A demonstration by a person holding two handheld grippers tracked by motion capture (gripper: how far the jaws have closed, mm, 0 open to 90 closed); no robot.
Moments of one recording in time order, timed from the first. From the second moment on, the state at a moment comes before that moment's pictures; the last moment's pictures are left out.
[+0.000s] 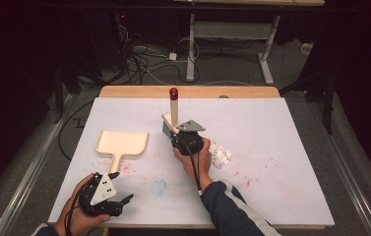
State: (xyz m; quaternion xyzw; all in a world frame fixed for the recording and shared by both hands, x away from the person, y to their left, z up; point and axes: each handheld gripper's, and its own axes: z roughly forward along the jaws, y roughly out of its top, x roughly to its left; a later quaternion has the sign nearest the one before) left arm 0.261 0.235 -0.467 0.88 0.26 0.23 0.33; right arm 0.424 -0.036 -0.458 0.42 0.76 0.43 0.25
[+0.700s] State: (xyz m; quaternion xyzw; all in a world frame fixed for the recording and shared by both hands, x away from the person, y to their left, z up) left arm 0.263 0.221 -0.469 0.89 0.24 0.23 0.31; right arm 0.368 -0.134 -0.446 0.49 0.74 0.41 0.22
